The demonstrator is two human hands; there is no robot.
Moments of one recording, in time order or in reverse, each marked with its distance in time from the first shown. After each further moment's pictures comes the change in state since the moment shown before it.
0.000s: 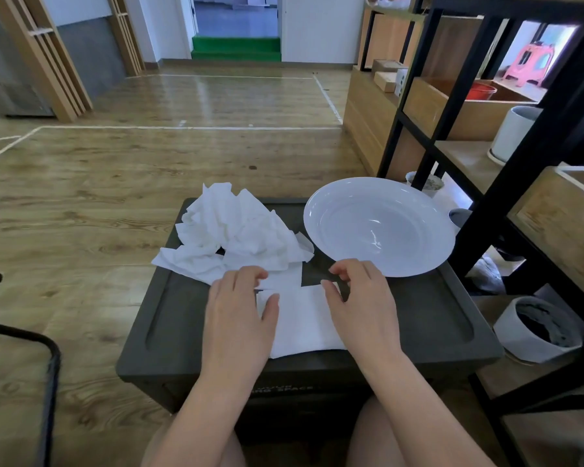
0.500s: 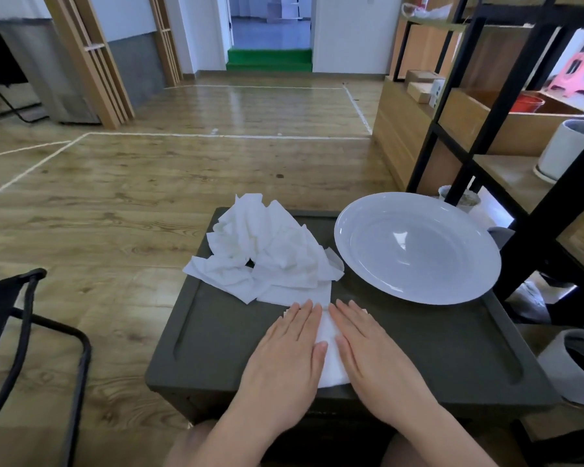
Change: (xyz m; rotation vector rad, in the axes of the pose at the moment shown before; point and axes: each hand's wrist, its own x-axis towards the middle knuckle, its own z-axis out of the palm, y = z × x) left_hand -0.019 -0.016 0.023 0.192 -0.405 0.265; right_hand -0.018 0.020 0.015 -0.177 -0.509 -0.429
